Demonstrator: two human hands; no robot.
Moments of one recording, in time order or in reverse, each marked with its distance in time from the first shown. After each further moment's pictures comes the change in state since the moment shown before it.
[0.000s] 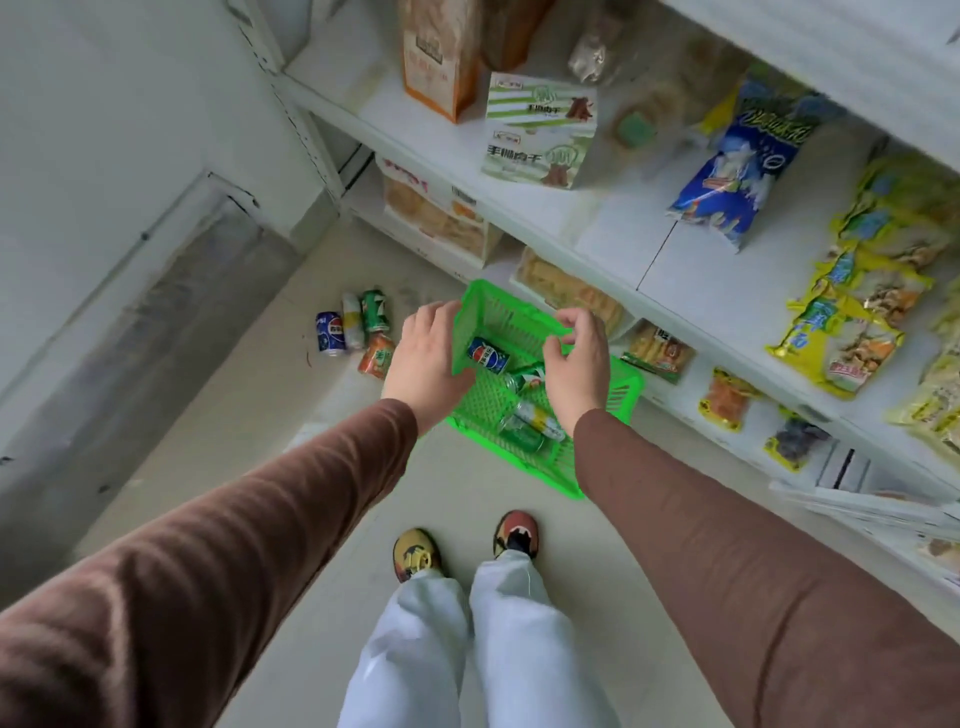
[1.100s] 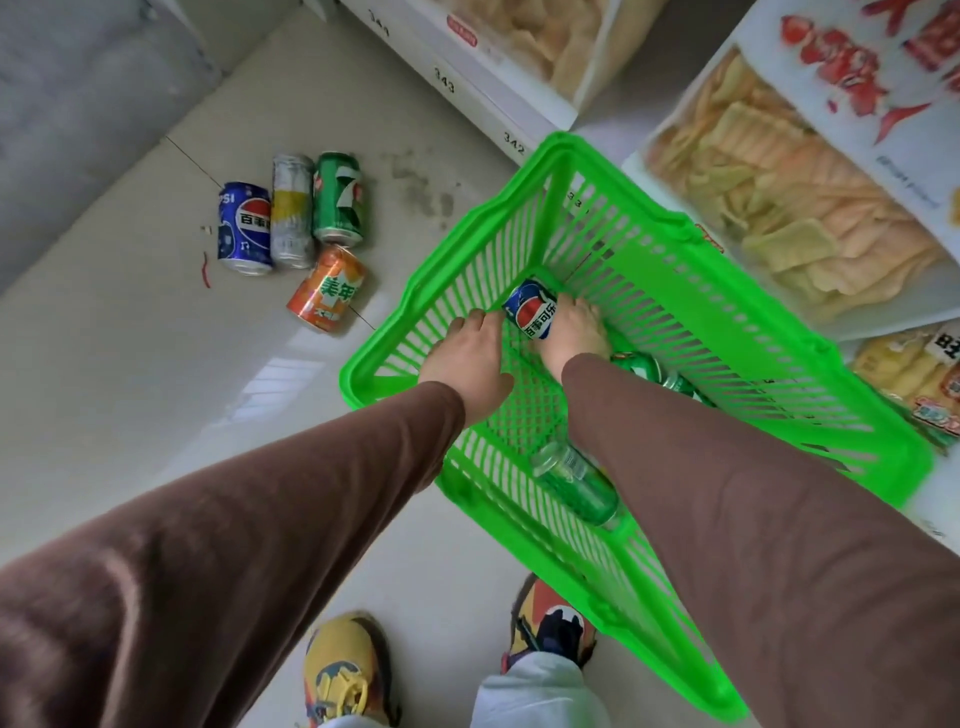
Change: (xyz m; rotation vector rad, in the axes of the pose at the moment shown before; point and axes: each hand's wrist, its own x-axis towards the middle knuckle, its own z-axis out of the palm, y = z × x) left_hand 0.141 -0.242 0.380 0.128 -0.286 -0.249; right_hand 0.160 0.333 0.378 -0.706 -0.566 0.006
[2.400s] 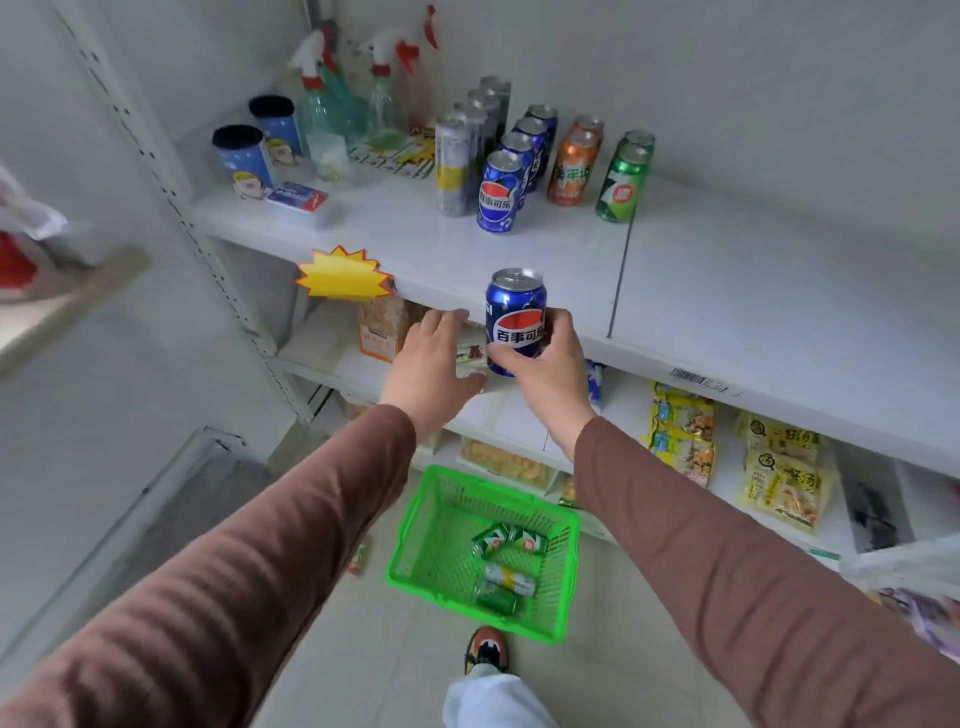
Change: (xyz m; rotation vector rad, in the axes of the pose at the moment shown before) left_hand -0.365 0.299 -0.603 -0.096 0.463 0.599; right_hand -0.518 -0.123 -0.662 1.005 0.768 -0.082
